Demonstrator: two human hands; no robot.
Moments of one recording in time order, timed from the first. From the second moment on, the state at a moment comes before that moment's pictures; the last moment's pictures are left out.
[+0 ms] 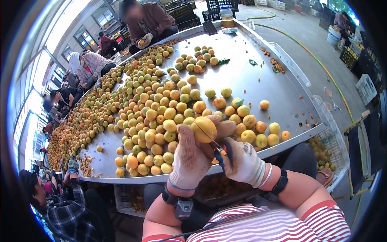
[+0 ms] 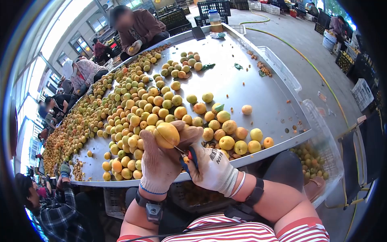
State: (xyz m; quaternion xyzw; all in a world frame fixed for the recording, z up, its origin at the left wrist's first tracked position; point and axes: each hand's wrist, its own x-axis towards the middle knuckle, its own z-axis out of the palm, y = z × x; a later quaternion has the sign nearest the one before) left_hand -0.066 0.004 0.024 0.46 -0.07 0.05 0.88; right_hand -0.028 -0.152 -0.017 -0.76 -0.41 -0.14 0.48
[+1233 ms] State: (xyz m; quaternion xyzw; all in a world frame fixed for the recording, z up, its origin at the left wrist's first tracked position) left_hand -0.071 0.036 0.028 0.55 0.01 0.30 0.78; right_hand -0.019 -0.147 -0.017 -0.79 -0.37 0.02 0.50
